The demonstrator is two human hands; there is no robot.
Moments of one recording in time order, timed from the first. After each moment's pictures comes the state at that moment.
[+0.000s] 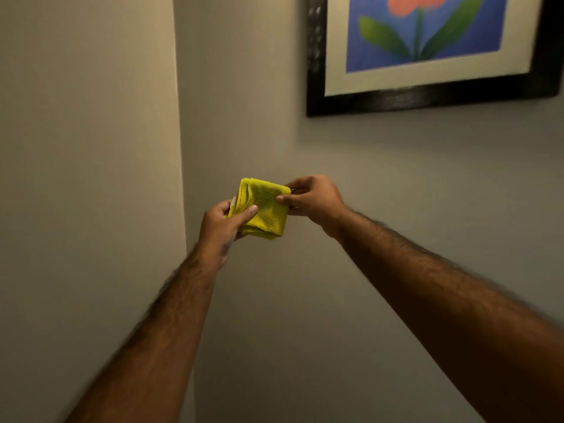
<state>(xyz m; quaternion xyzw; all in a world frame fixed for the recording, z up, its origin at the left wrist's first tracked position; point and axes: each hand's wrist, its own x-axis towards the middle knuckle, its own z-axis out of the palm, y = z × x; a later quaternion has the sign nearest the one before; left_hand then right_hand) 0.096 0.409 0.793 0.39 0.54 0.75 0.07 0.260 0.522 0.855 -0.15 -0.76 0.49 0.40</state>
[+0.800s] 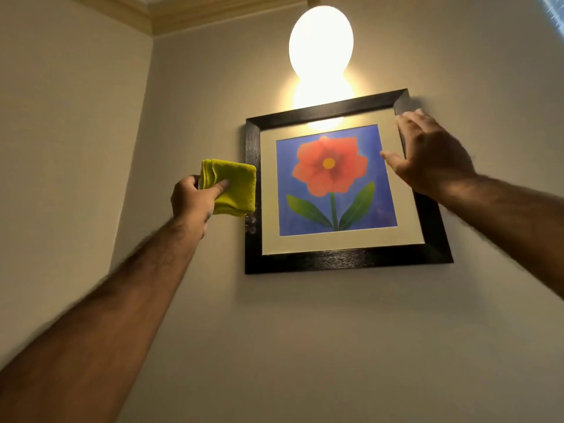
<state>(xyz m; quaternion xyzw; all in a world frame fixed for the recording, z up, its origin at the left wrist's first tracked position) 0.149 0.476 1.124 0.40 0.45 0.78 -0.17 0.518 0.602 1.142 -0.31 -0.66 -0.28 0.63</state>
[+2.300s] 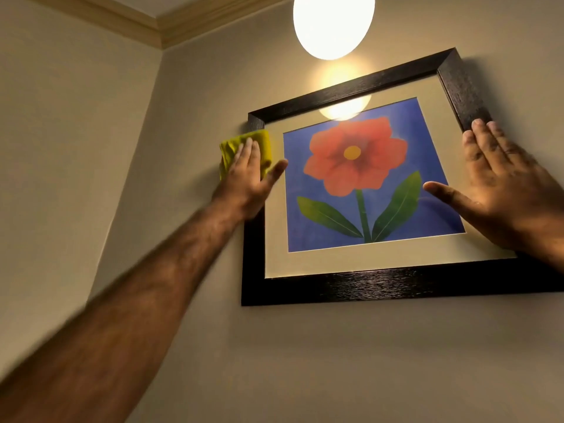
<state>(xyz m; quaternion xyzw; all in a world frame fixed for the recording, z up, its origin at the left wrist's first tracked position) 0.154 0.582 1.187 0.51 0.58 0.42 -0.48 0.501 0.765 1.114 -0.31 -0.61 -0.35 0.64</state>
